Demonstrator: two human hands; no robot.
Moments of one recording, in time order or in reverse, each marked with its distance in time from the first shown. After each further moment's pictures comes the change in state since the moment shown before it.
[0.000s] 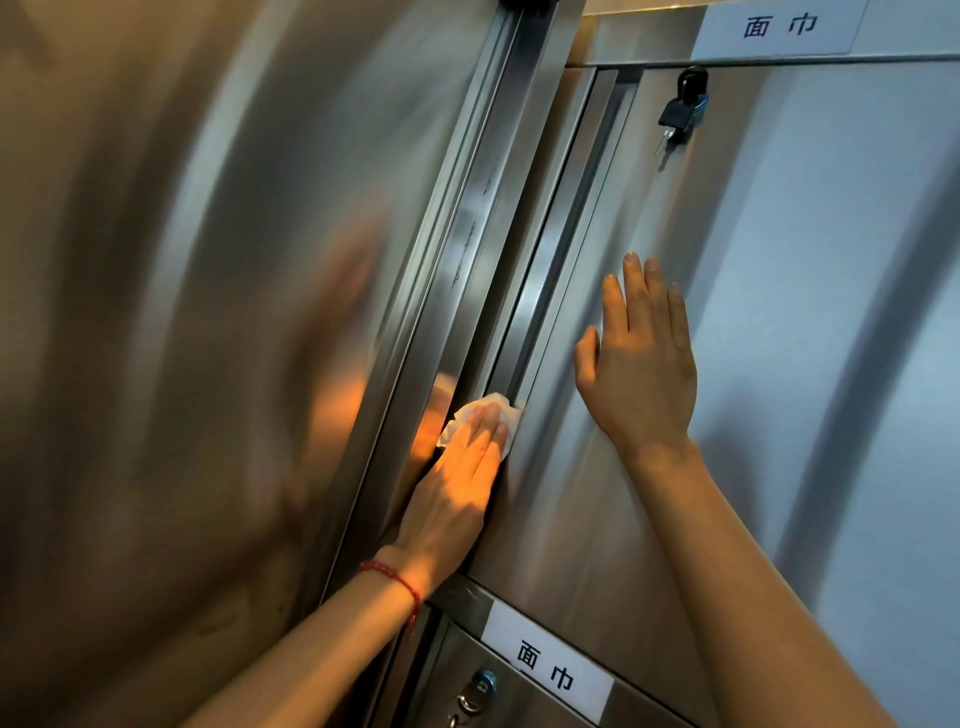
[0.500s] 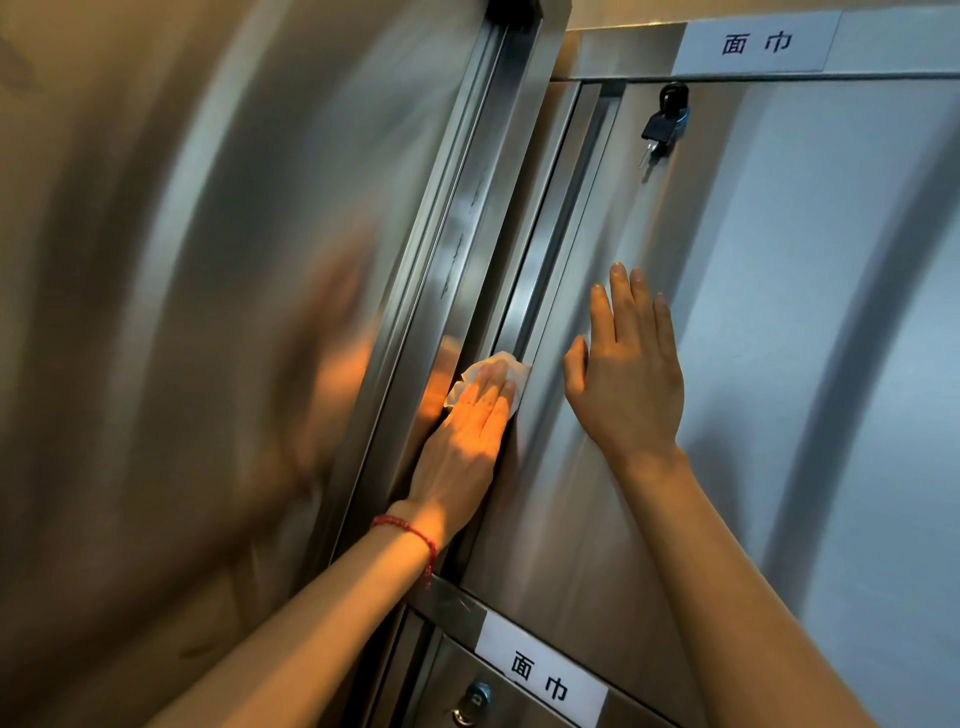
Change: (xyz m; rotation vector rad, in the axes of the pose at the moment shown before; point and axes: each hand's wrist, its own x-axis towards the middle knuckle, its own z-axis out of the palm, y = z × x) left_hand 0.046 -0.004 -0.001 0.139 0.172 0.109; right_hand 0.001 -0.002 -0.002 0.005 0.012 0.002
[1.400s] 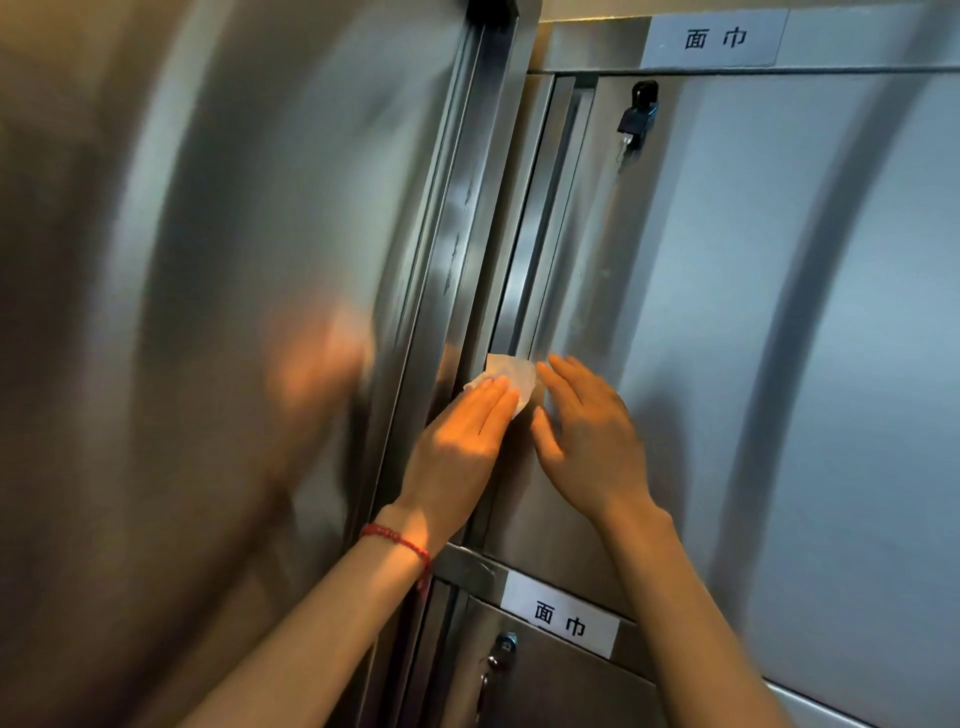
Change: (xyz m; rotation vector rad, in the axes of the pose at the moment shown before) left_hand -0.008 -0.004 -0.050 -0.177 0.044 0.103; right_hand -0.058 -0.041 -0.037 0.290 -0.293 0.082
